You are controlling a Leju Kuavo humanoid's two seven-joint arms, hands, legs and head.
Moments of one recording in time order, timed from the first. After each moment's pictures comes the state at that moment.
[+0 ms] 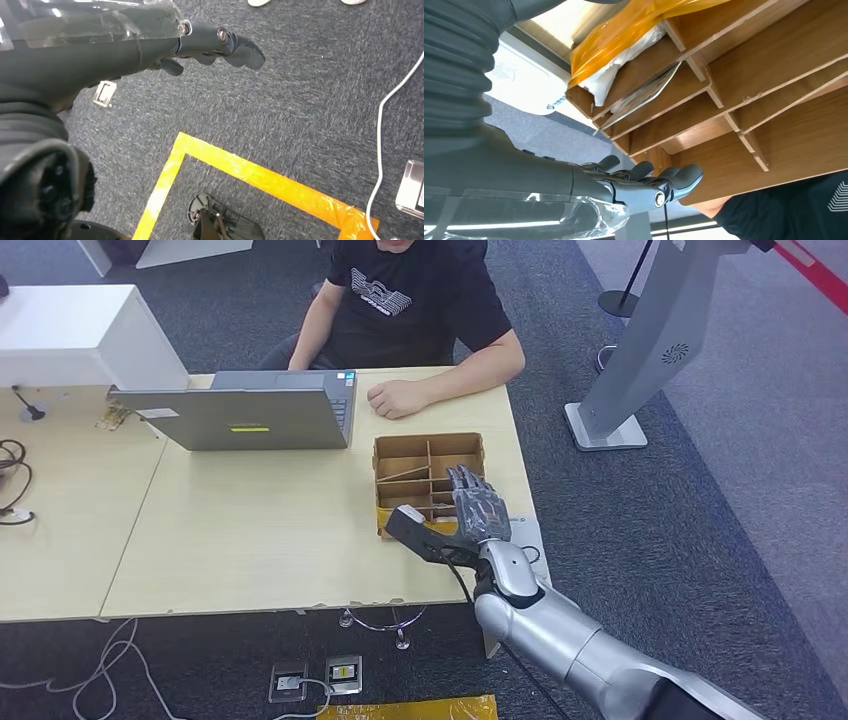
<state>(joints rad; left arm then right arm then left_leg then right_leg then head) -0.09 -0.18 -0.09 -0.26 -0.01 0.66 -0.13 -0.67 -0.05 1.05 -0.91 0.55 -0.42 0.53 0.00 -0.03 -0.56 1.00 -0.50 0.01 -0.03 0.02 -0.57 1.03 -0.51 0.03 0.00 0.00</state>
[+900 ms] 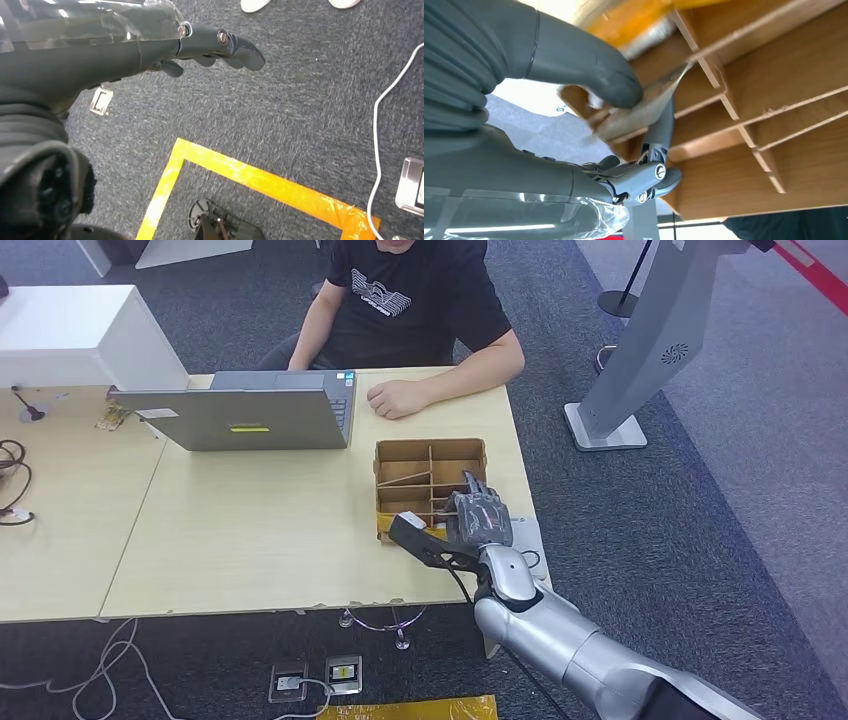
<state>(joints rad) -0.09 -0.20 0.01 -0.25 -0.14 0.66 -0.14 -0.67 -0.05 1.08 -0.85 0.58 -0.42 0.56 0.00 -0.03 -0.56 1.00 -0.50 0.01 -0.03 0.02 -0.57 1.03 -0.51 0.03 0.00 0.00</state>
